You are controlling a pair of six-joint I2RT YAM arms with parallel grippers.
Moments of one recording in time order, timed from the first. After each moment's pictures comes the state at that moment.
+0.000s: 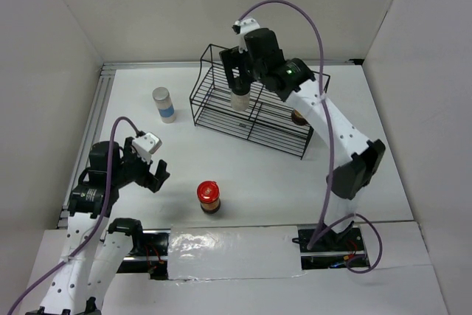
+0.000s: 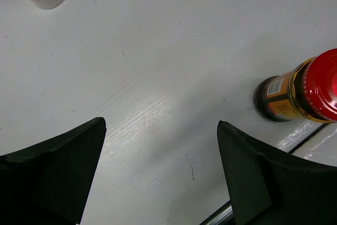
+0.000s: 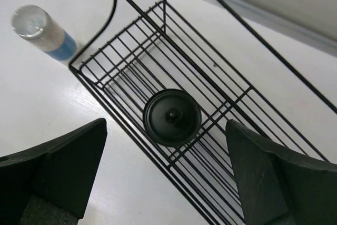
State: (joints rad) left arm -0.06 0.57 0.70 -0.77 0.43 0.34; right arm 0.64 1.82 2.05 -0.73 0.20 0.07
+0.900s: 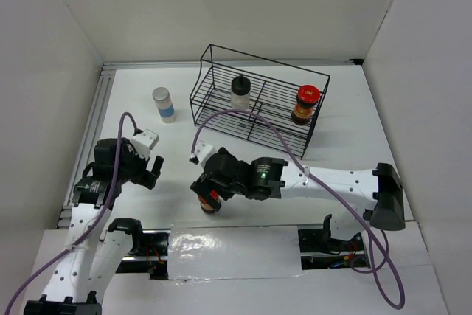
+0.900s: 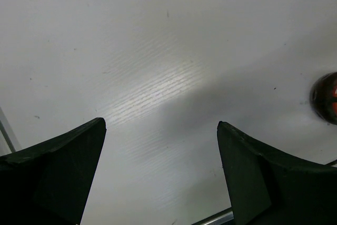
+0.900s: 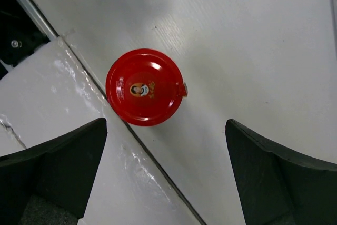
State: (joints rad) left arm -0.05 0.63 0.69 -0.78 0.23 0.34; right arm 1.32 1.44 1.25 -0.65 0.26 0.25
